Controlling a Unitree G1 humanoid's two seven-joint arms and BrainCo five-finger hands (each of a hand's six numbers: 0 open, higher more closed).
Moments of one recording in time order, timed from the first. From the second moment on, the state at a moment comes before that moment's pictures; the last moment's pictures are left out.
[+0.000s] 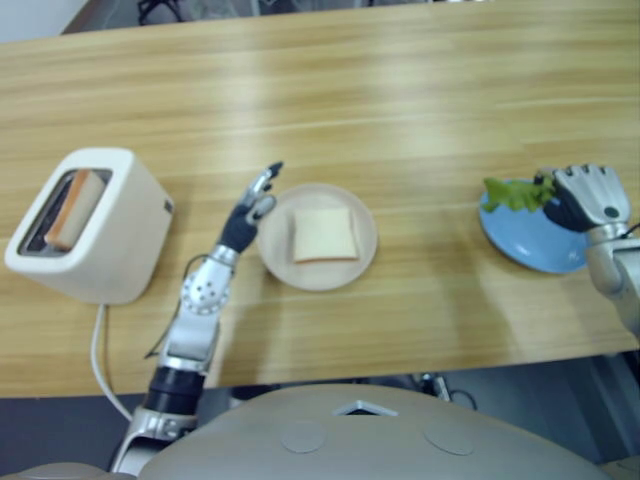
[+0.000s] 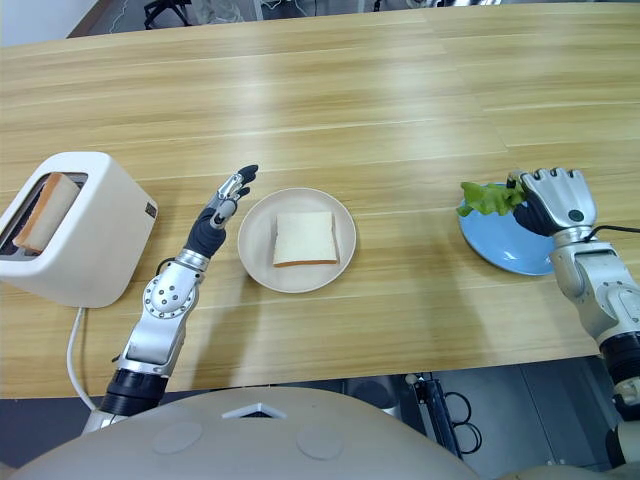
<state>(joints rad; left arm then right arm) 0.09 0.17 -0.14 -0.12 0.14 -0.21 -0.15 0.00 -1.03 0.08 0.30 -0.73 -0.20 -0.46</state>
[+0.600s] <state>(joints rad) 0.01 0.17 -0.02 -0.01 0.08 -0.25 -0.10 -0.27 -0.57 0.32 0.08 -0.88 -0.20 -0.26</state>
